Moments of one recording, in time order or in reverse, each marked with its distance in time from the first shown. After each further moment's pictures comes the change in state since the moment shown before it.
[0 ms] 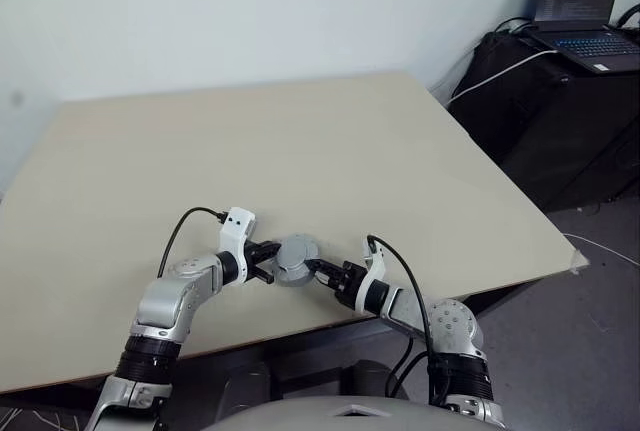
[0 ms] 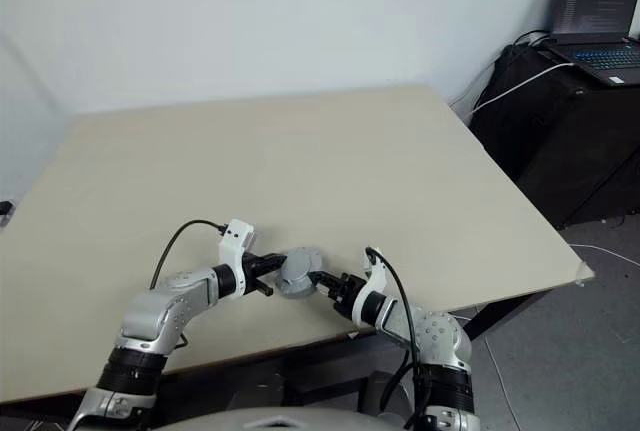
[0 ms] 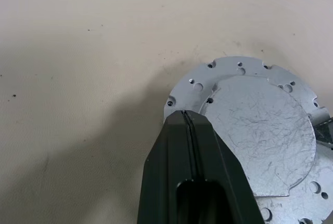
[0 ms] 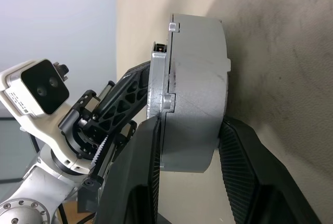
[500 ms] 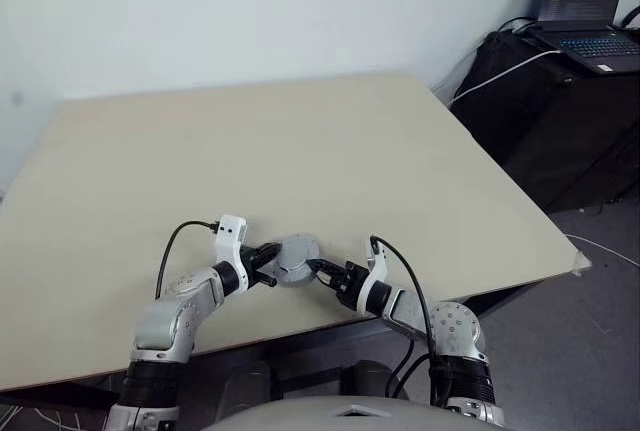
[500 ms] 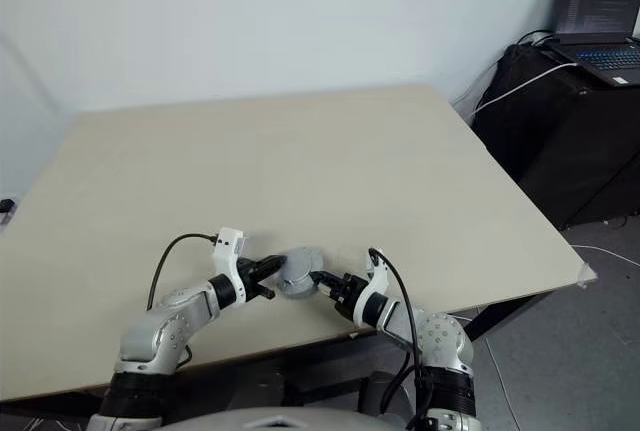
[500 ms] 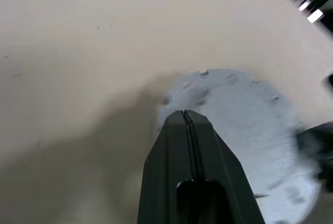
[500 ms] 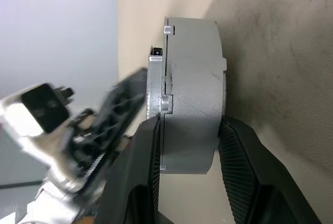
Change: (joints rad) left arm 0.127 -0.112 0.099 -0.122 -0.099 -0.052 0.034; right arm 0.015 0.000 -0.015 -0.005 0.046 -0.004 -0.030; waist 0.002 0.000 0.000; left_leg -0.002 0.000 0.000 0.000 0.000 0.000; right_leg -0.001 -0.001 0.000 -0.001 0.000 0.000
